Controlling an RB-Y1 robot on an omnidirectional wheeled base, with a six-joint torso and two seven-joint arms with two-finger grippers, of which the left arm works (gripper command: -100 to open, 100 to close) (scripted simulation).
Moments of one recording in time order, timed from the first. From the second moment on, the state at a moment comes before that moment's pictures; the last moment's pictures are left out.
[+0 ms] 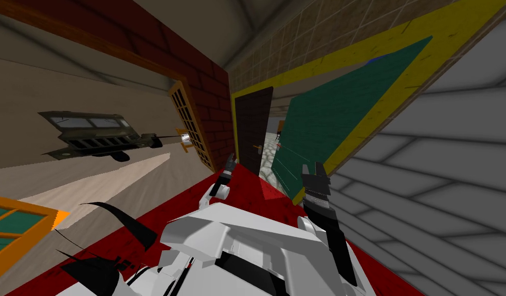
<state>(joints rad) 0.25 0.10 -0.04 -1.88 0.07 -0.37 0.14</state>
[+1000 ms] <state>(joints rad) 0.11 0.15 -0.07 -1.64 0.08 -0.38 0.17</state>
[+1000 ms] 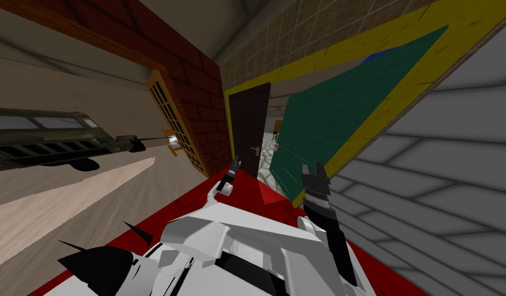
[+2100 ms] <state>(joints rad) -0.04 0.18 -0.12 -1.38 0.07 -0.39 0.19</state>
